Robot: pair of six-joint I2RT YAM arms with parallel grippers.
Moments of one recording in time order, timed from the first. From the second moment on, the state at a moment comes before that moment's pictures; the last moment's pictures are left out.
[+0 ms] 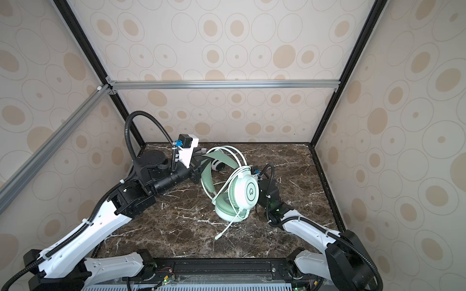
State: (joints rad) left arm -0.80 1.13 1.37 -0.31 0.03 -0.13; right arm 0.58 1.19 0.56 0.42 -0.11 0.24
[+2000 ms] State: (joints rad) left arm -0.64 1.22 1.48 -0.14 -0.17 -0.44; right arm 0.77 1.76 0.70 0.83 -0.01 0.22
